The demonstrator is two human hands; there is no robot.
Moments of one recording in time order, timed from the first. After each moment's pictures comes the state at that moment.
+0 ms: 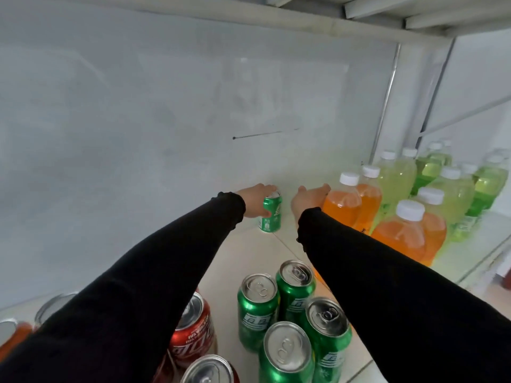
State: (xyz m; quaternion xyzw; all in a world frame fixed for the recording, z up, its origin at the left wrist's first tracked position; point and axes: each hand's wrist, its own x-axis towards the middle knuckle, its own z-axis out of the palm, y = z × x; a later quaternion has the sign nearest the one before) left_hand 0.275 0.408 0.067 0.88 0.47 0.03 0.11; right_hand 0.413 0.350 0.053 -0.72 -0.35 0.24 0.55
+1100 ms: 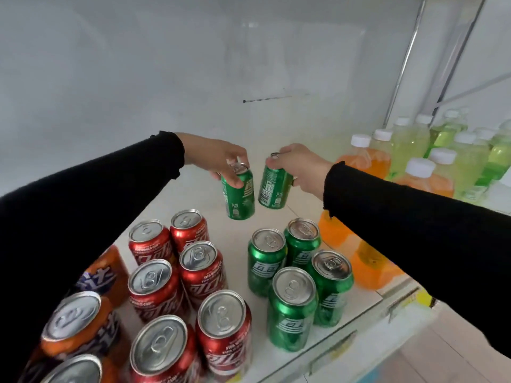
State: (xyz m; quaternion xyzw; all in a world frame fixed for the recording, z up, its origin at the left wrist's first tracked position) left_hand 0.172 0.354 0.127 0.86 0.47 -0.03 0.21; right_hand 0.370 0.289 0.100 -0.66 -0.55 0.34 0.39
